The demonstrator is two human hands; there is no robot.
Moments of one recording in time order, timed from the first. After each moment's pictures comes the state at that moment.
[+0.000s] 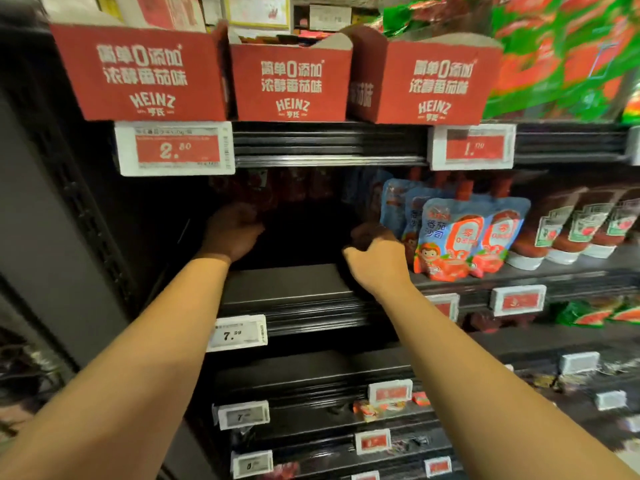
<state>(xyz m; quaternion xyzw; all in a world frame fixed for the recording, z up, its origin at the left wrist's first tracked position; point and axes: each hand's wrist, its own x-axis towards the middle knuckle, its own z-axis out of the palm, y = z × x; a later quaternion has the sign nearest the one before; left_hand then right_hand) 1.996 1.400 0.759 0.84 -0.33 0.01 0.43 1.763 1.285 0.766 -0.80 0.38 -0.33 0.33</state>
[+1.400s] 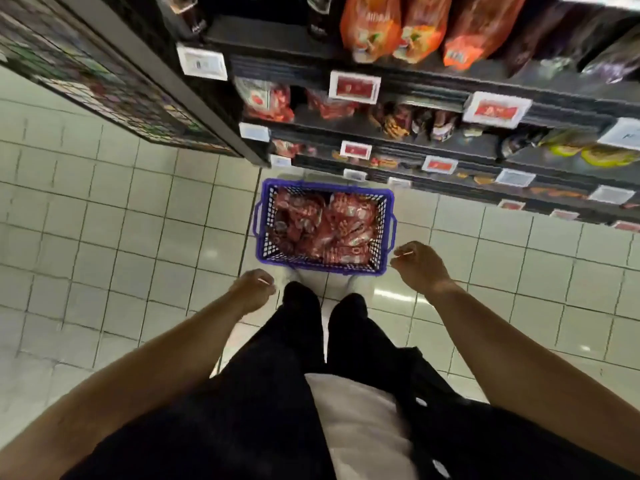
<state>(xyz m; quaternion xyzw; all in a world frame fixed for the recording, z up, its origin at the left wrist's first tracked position) 1.483 1.608 0.305 0.84 0.11 -0.50 0.18 1.364 1.299 0.302 -0.76 0.43 0.27 0.41</state>
